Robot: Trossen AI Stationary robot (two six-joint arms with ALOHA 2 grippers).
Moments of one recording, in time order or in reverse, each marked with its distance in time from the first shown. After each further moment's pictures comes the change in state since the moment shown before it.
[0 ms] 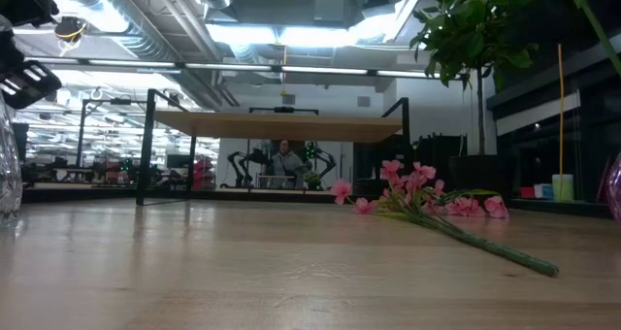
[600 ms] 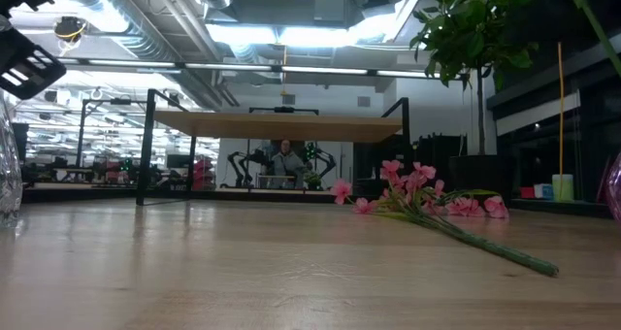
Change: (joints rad) left arm 0.000 0.026 -0.016 0.168 0.028 0.104; right arm 0.000 0.000 0.000 0.012 0.001 -0.002
